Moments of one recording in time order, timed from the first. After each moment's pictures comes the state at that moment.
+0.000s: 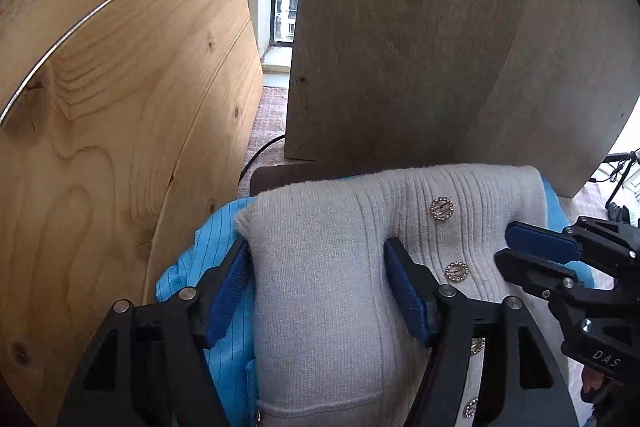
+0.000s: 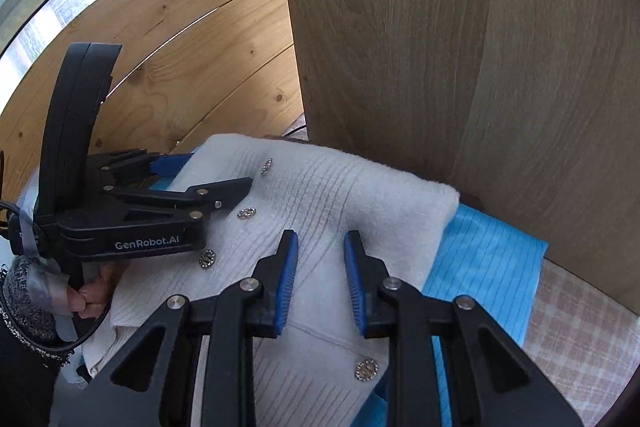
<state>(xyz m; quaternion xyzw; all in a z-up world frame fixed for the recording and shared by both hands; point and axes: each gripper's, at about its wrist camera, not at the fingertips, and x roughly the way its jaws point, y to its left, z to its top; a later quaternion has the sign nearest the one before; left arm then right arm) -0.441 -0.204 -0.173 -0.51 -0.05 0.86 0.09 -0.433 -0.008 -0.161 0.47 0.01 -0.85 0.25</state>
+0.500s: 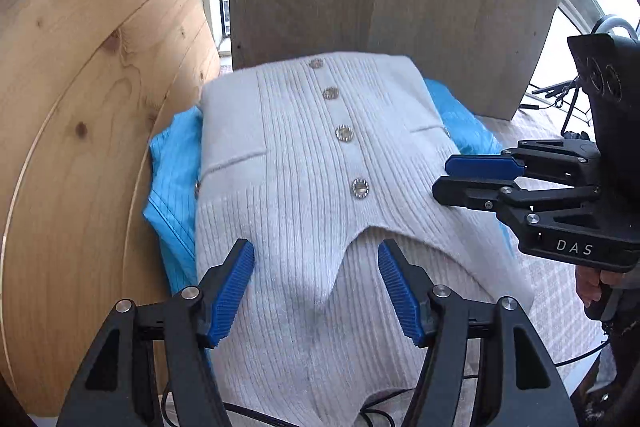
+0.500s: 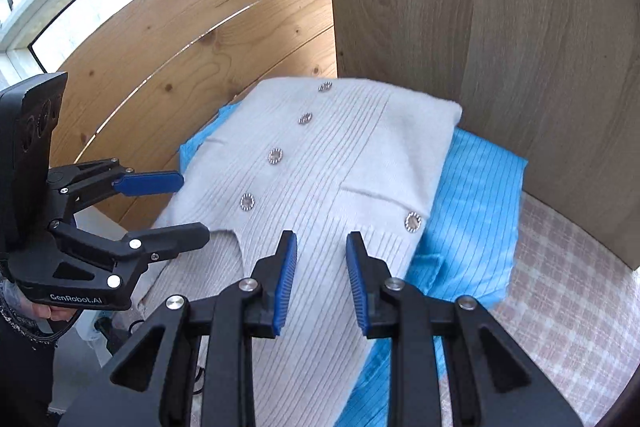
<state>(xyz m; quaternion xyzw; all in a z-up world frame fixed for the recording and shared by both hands) -0.318 -0.175 -0.153 -0.51 0.03 0.85 0.13 -0.342 -0.002 -0.155 0.49 0.03 -0.83 0.26</state>
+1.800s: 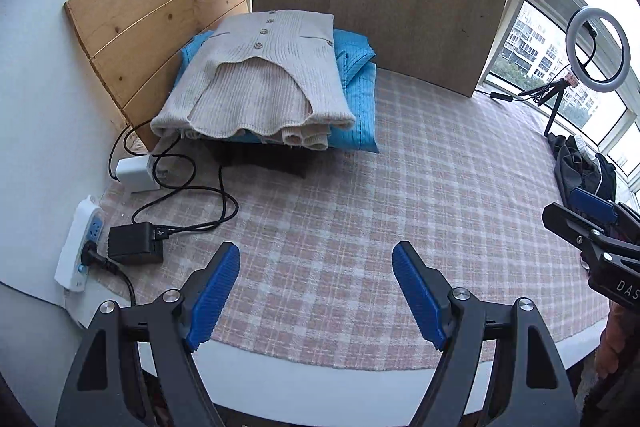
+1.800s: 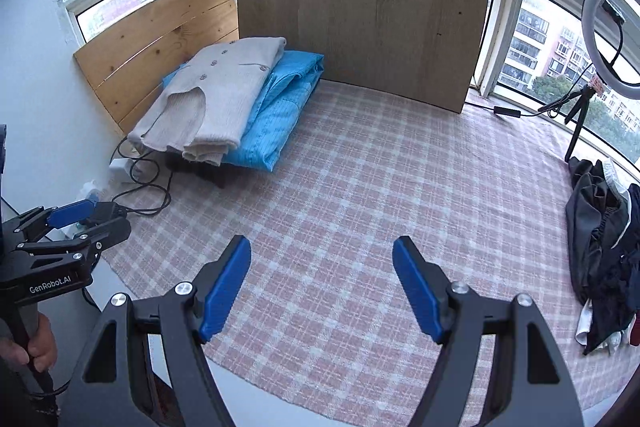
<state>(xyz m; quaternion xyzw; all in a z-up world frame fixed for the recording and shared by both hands) -0.029 -0.044 -0.109 -0.48 -0.06 0.88 0.01 -0.051 0.184 -0.085 0.45 0.03 -0.89 0.11</state>
